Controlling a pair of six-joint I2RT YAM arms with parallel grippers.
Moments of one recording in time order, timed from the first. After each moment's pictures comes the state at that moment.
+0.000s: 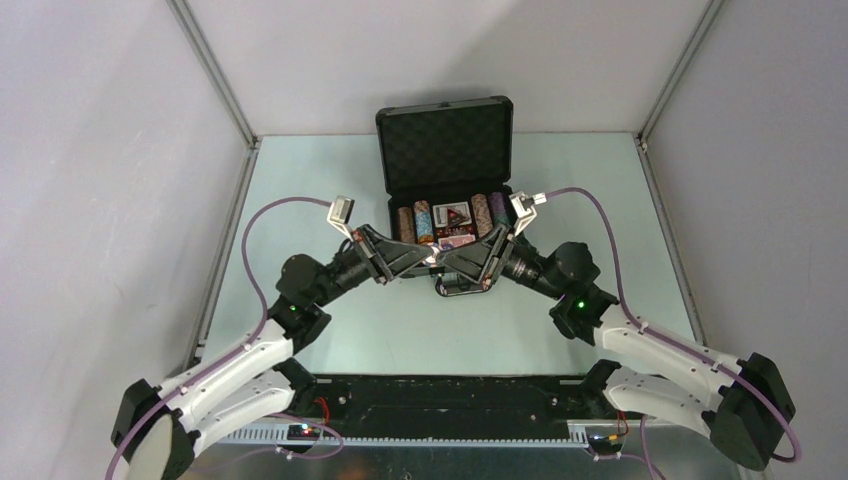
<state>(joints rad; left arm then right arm) -0.68 0.83 0.48 0.65 0.39 -1.15 0.81 0.97 0.61 0.61 -0.38 0.97</state>
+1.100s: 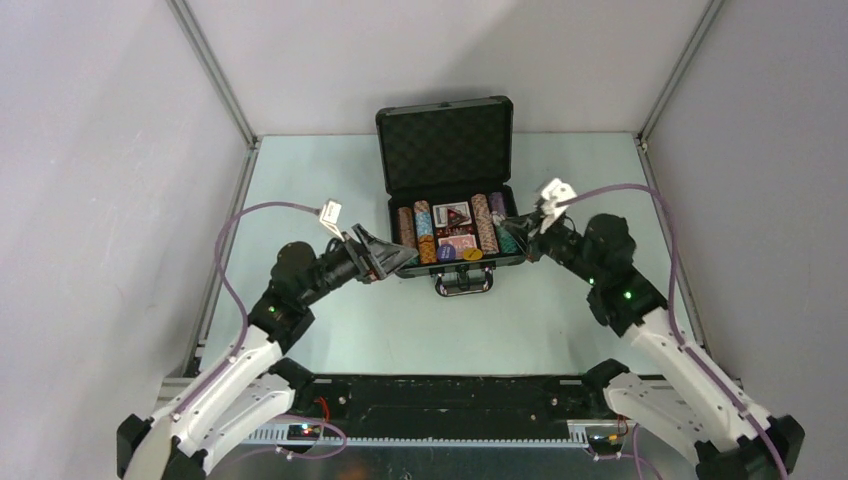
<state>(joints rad) -0.52 0.74 0.51 0.20 0.39 -0.97 0.52 0.79 0.76 0.02 -0.29 0.02</state>
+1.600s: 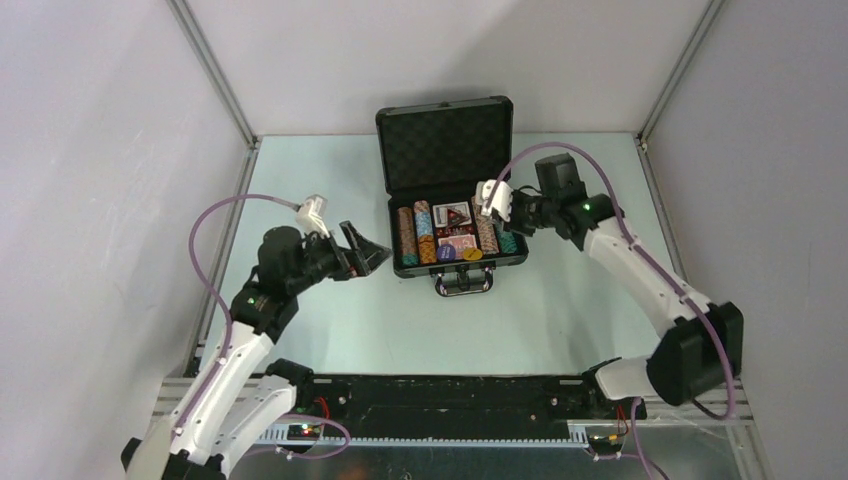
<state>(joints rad) -0.33 0.73 0.66 -0.27 0.37 -0.64 0.42 1.33 1.17 -0.54 -0.50 -0.95</state>
